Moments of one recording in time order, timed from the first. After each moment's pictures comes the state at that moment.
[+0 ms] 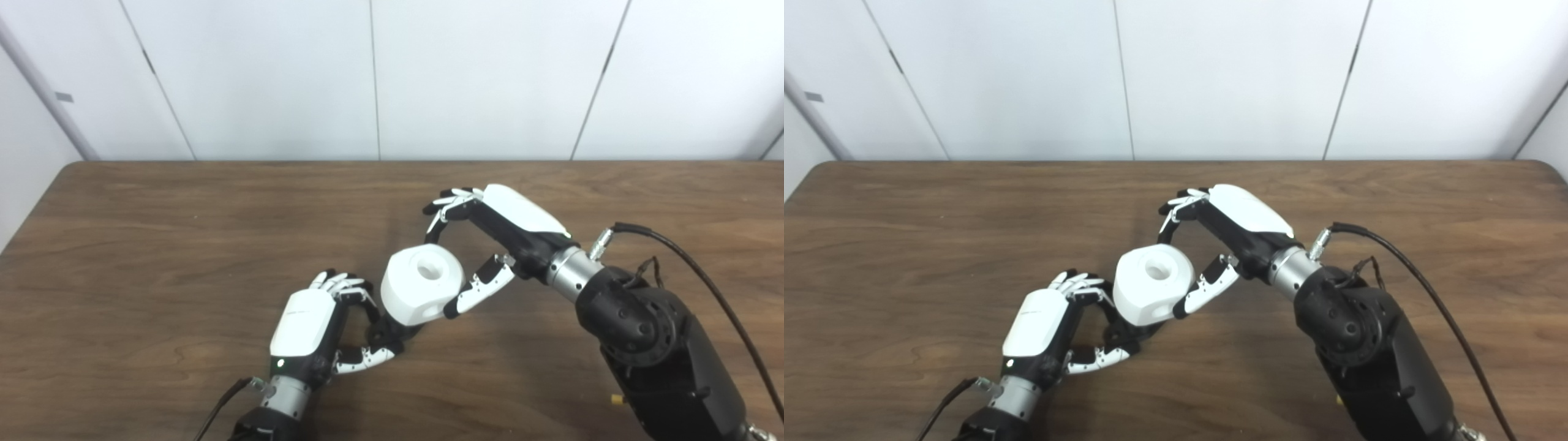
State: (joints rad) left arm 0.03 0.19 -0.37 -0.15 0.89 0.08 0.10; right arm -0.39 -0.28 0.35 -0.45 -0.65 0.39 0.57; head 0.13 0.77
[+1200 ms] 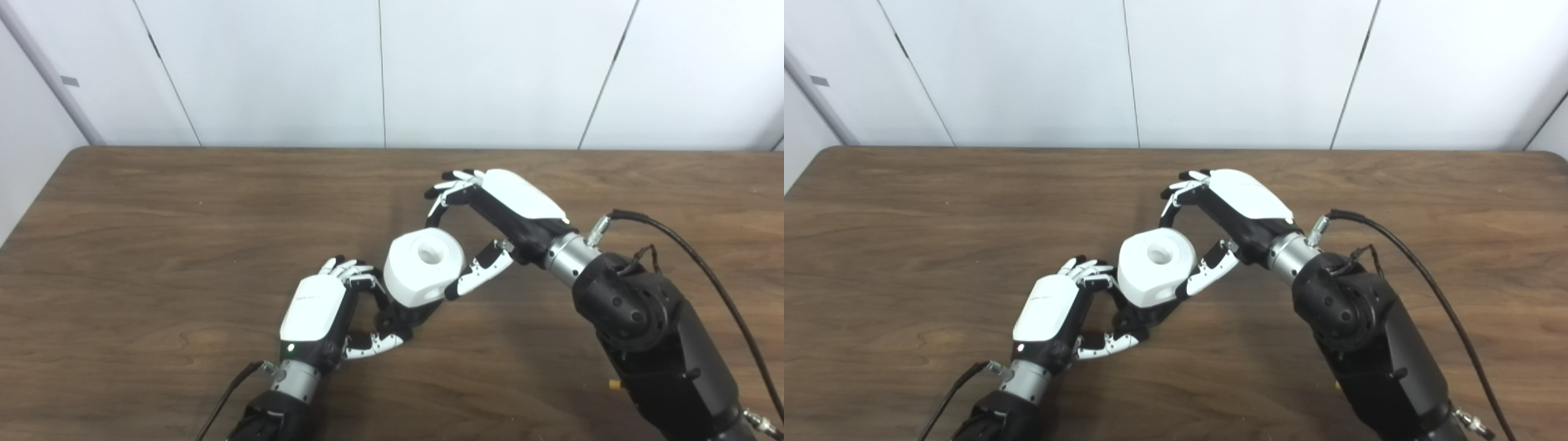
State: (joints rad) left arm 0.02 0.19 -0.39 -0.15 0.89 0.10 0.10; right arm -0.40 -0.29 0.36 -0.38 -0.68 0.31 0.52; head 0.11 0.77
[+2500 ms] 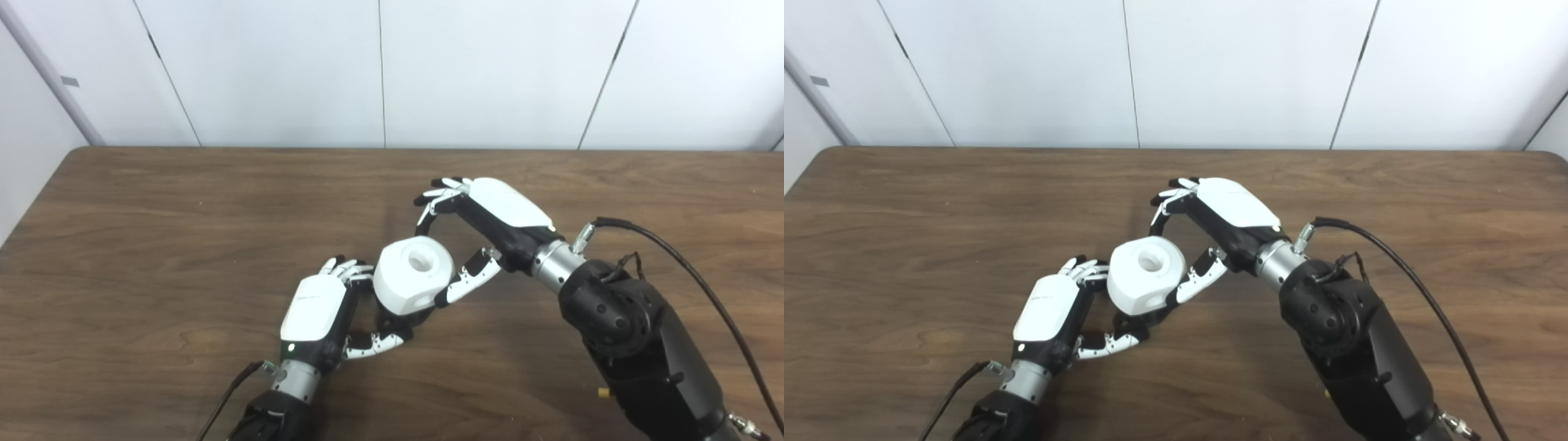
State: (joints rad) left arm 0.02 0.19 -0.39 -0.15 0.90 0.10 0.10; right arm -0.39 -0.26 0.38 -0.35 -0.70 0.28 0.50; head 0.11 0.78
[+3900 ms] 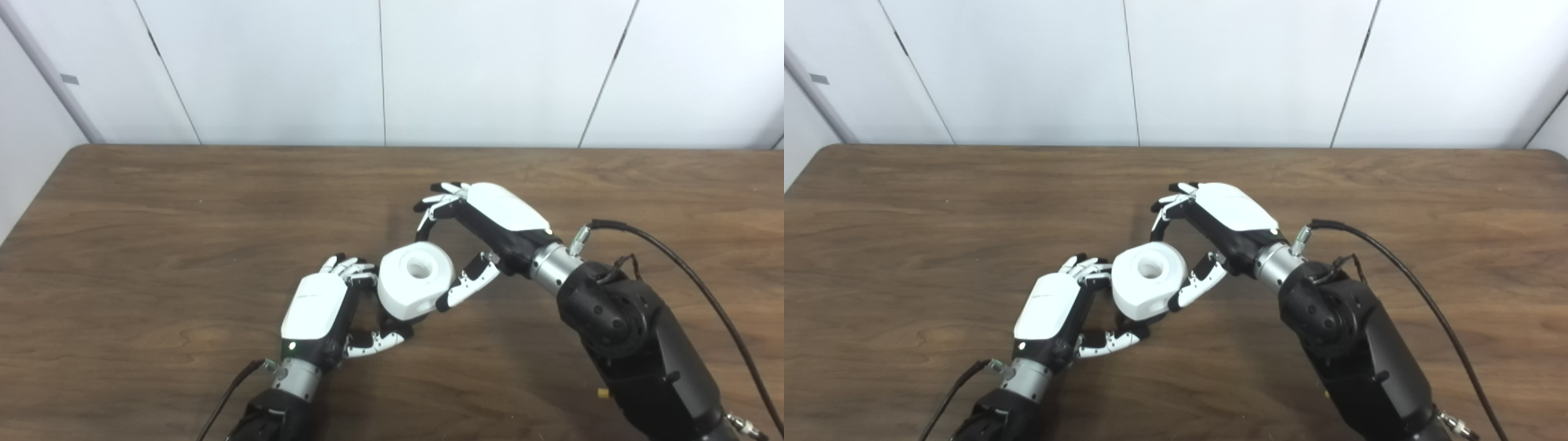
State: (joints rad) left arm 0.02 0.19 -0.40 -0.15 0.90 0.11 0.10; right arm -0.38 -0.26 0.39 -0.33 -0.71 0.27 0.51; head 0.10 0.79
